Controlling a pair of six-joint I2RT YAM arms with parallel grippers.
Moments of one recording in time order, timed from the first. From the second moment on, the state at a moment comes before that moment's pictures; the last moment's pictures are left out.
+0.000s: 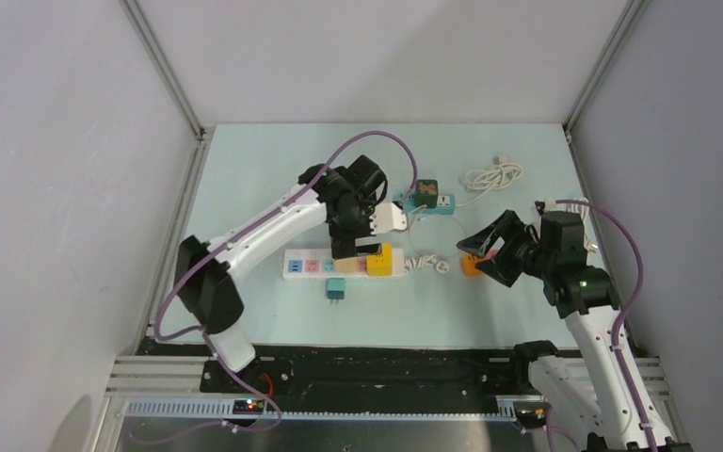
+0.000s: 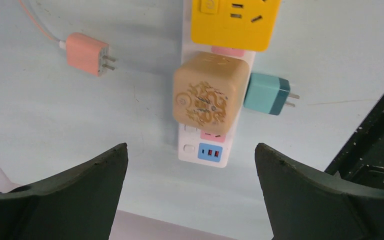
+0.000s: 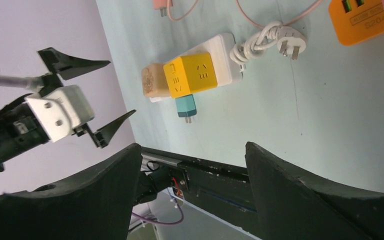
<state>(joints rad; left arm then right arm) -0.77 1.74 1.63 -1.16 -0.02 0.73 0.12 0.73 0.82 -0.74 -0.44 0.92</state>
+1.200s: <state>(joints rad) -0.23 0.71 0.90 -0.67 -0.23 -0.17 1.00 2.05 1.90 -0.91 0.28 0.84</state>
